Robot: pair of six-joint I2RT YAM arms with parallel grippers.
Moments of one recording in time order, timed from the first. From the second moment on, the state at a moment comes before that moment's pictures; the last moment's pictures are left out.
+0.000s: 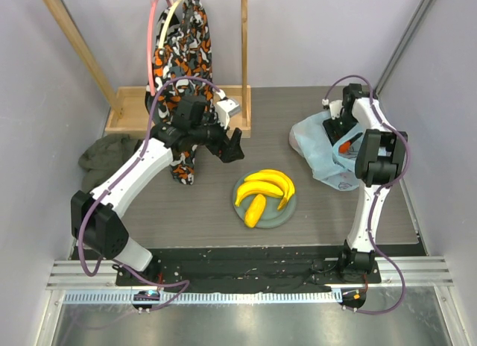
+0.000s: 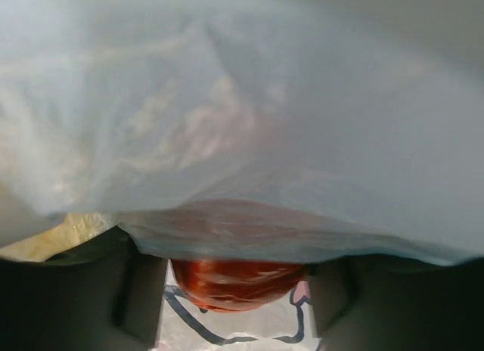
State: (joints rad) left arm -0.51 1.52 1.41 -0.54 0.52 0.10; right arm -0.10 2.27 1.94 -1.02 -0.01 -0.49
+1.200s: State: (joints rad) left arm -0.52 1.46 1.44 -0.55 0.51 0.13; right arm 0.53 1.27 1.41 -1.28 -0.06 -0.97
